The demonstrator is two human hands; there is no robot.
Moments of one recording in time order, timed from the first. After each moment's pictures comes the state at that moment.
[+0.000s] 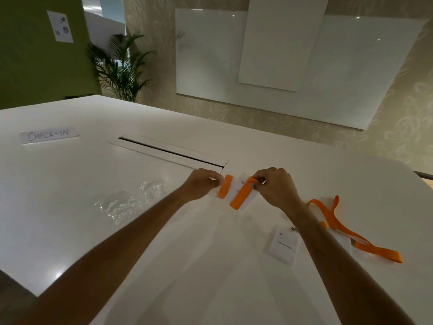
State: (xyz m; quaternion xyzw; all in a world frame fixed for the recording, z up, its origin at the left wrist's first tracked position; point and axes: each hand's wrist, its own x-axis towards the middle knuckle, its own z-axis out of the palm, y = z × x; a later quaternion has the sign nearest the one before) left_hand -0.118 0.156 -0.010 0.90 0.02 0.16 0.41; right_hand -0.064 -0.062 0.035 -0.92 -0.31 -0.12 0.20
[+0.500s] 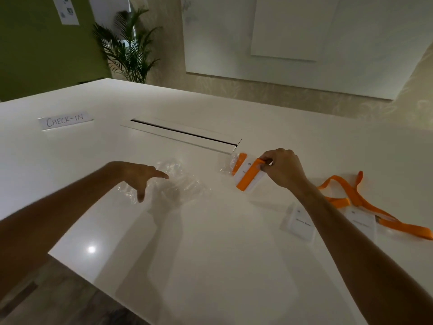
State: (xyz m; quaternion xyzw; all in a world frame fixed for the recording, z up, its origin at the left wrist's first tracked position) left_hand -0.200 0.324 -0.015 0.95 0.09 -0.30 0.04; right_hand -0.054 -0.044 0.006 -0.92 -0.30 -0.10 0.23
